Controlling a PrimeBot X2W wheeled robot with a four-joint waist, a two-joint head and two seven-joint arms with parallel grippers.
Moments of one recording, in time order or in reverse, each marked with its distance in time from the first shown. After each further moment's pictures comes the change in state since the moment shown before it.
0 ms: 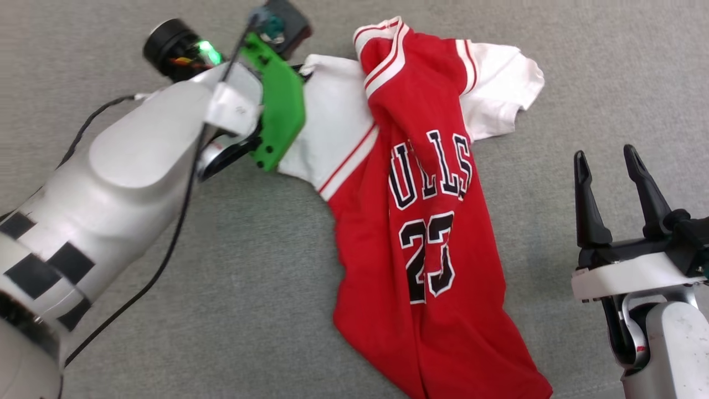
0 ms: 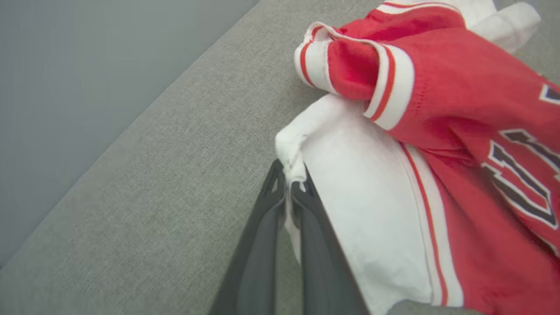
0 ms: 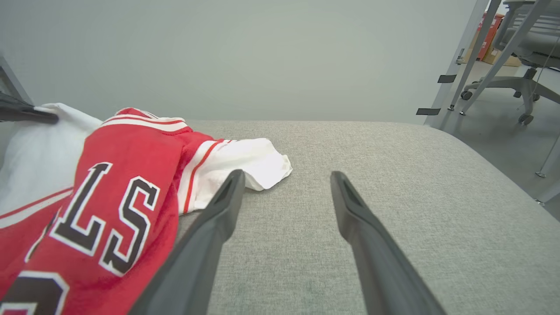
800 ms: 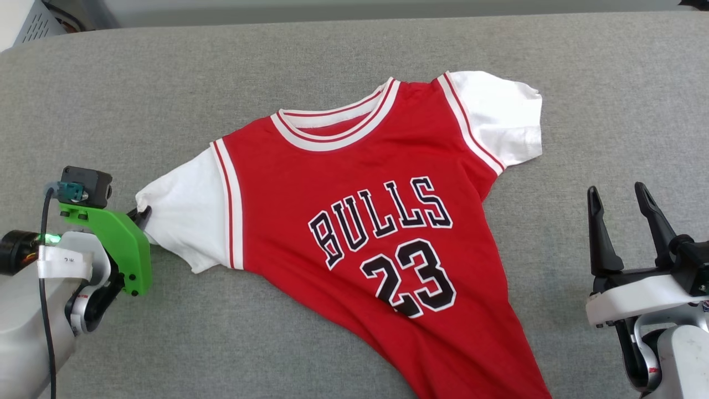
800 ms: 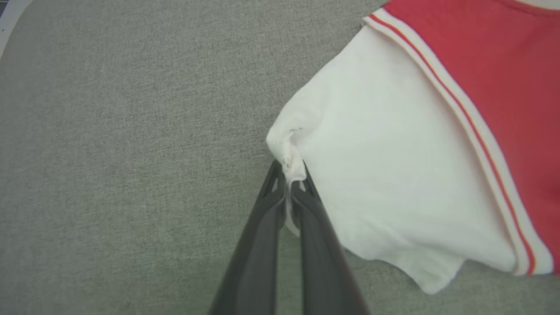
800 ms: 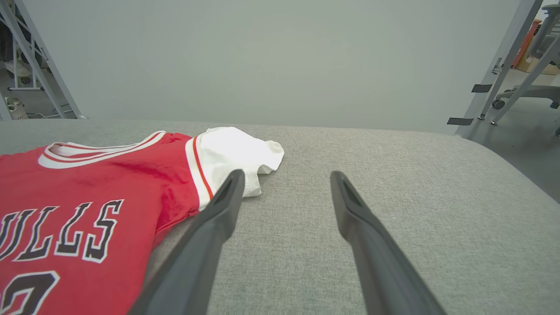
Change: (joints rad) left arm 0.513 0.340 0.147 -0.046 -0.252 0.195 -0.255; right arm 0.060 -0.034 -0.038 0.078 -0.005 0.000 0.000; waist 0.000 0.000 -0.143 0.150
